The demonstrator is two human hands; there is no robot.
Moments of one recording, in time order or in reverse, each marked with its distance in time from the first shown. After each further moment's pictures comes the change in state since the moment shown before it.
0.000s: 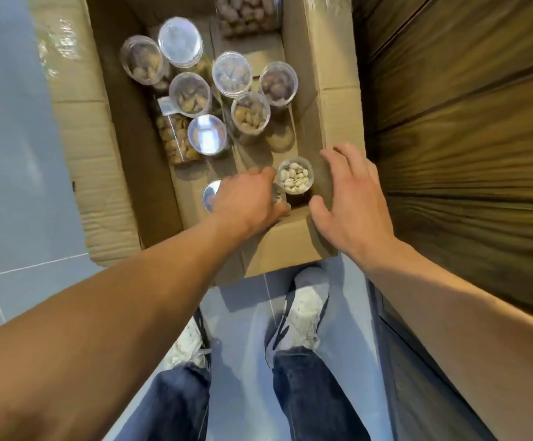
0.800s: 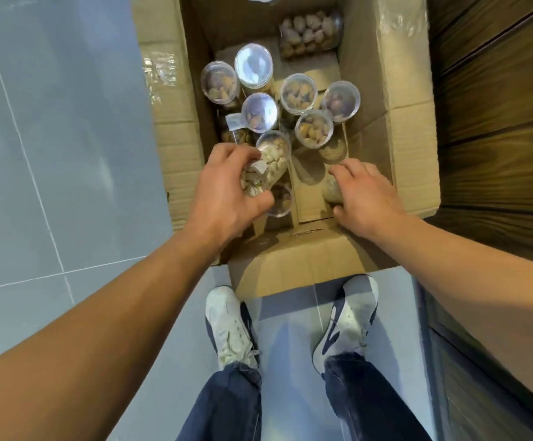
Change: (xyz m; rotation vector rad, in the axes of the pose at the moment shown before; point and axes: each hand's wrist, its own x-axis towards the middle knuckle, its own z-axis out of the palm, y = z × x) left_hand -0.067 -0.088 -0.081 -0.469 0.310 -0.085; right_hand 0.047 -0.038 0.035 -0.324 -0.294 -0.096
